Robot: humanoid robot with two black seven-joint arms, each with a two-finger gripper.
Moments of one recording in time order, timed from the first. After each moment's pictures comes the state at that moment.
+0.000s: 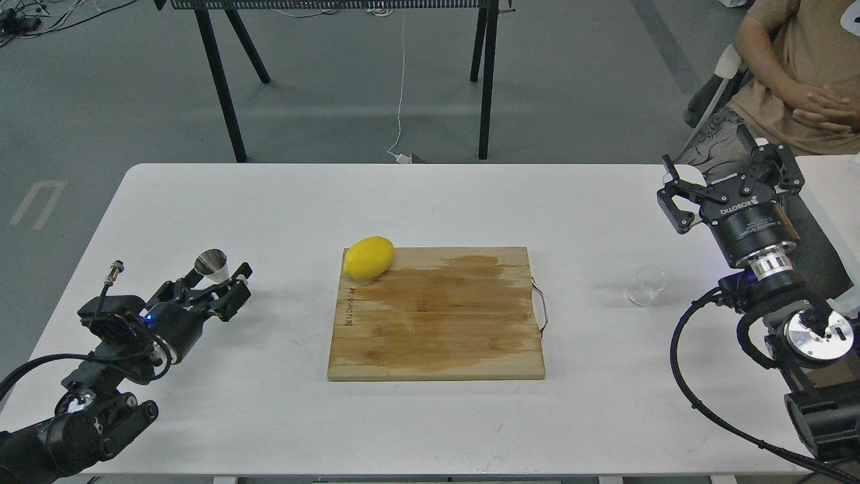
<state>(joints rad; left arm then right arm) -0.39 0.37 -0.62 -0.55 1.64 0.49 -0.49 0.28 -0.35 1.31 1.05 0.21 0.49 -0.01</state>
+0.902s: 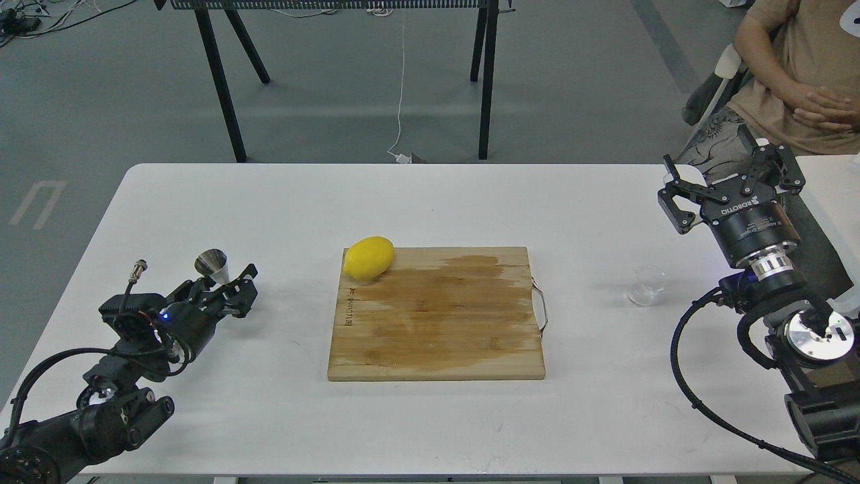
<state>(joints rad) -0.45 0.27 -0.56 -0.39 1.64 0.49 -0.49 0.28 -0.35 1.31 1.05 0.21 0.49 -0.01</state>
